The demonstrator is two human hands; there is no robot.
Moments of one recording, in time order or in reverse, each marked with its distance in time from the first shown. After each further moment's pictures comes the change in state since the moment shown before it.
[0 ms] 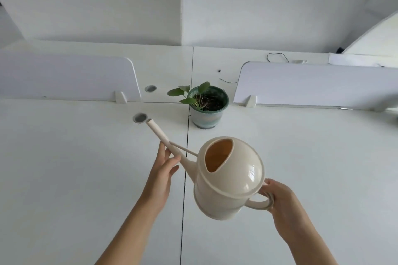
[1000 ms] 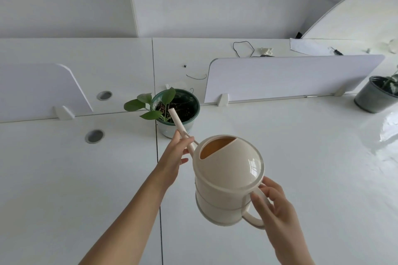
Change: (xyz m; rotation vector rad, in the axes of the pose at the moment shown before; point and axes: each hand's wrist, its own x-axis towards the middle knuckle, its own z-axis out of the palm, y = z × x) left_hand 0.134 -0.009 0.074 0.224 -0.192 -0.308; right_hand 0.027 -0.011 -0.001 -0.159 0.331 -0.203
